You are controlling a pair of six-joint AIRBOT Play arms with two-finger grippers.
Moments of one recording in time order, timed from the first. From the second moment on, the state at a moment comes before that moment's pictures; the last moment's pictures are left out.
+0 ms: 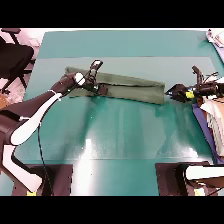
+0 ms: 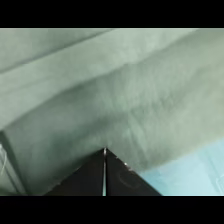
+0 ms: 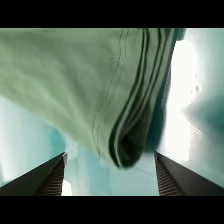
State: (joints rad) left arm -0.42 -1.78 1.45 1.07 -0.66 -1.23; right arm -0.37 -1.53 1.11 -0.74 1.22 1.08
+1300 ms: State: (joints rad) left arm -0.42 -1.83 1.51 1.10 -0.75 -1.23; right arm -0.22 -1.82 1.35 -0.72 1.20 1.11
